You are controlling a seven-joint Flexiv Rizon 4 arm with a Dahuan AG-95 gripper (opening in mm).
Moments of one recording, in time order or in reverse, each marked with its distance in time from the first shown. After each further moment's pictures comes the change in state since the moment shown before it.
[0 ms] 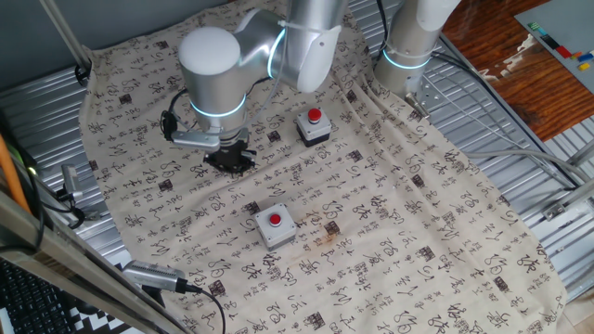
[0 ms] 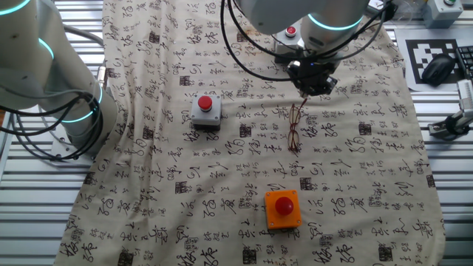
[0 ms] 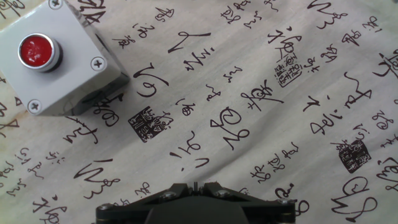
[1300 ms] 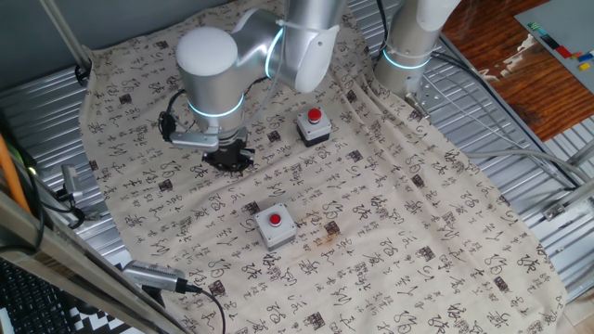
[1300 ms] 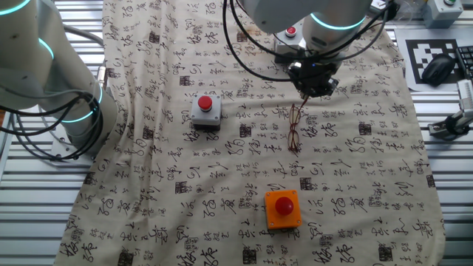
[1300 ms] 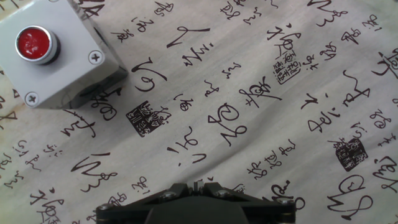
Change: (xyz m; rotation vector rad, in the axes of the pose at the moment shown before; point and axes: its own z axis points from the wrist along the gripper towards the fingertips) arm 0.003 -0.002 -0.001 -0.007 0.021 -0.010
